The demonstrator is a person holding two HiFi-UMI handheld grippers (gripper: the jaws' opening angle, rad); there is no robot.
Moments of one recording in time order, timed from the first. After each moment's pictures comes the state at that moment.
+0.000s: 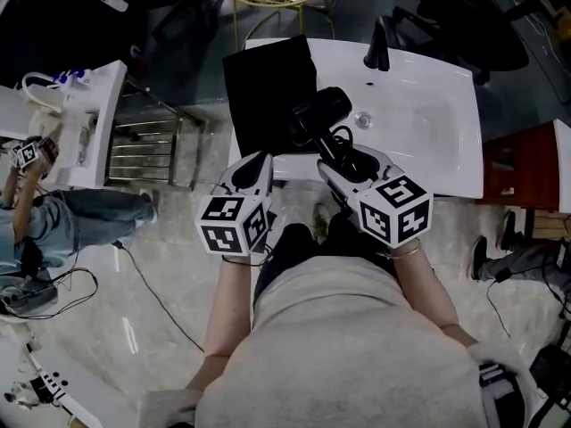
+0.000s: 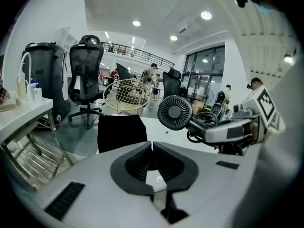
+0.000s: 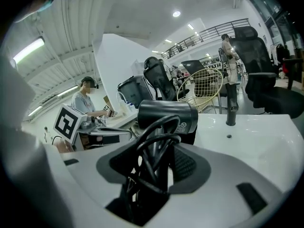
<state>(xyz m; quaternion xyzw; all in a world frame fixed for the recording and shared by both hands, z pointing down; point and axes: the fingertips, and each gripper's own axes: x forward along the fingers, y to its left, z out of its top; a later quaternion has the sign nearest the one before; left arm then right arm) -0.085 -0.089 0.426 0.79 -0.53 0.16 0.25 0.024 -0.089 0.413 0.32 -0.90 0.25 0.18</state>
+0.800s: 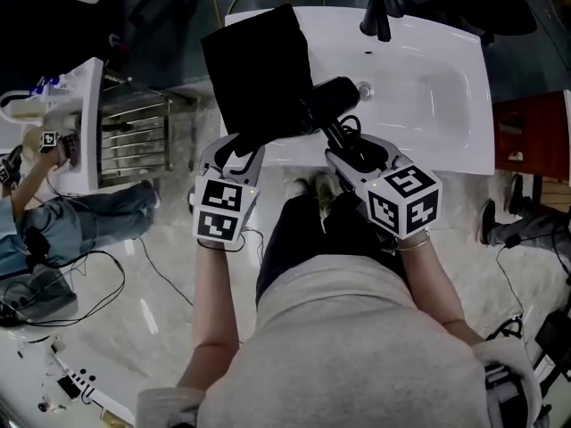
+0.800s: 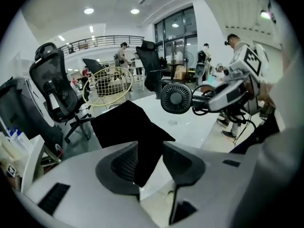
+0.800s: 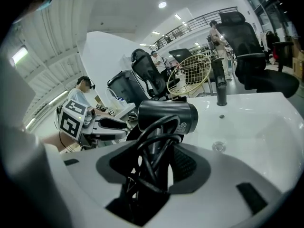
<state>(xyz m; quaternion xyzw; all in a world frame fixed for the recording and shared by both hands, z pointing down) -0.111 -0.106 0.476 0.81 -0.43 0.37 0.15 0.033 -0.093 0.462 0.34 -0.86 0.32 0.21</state>
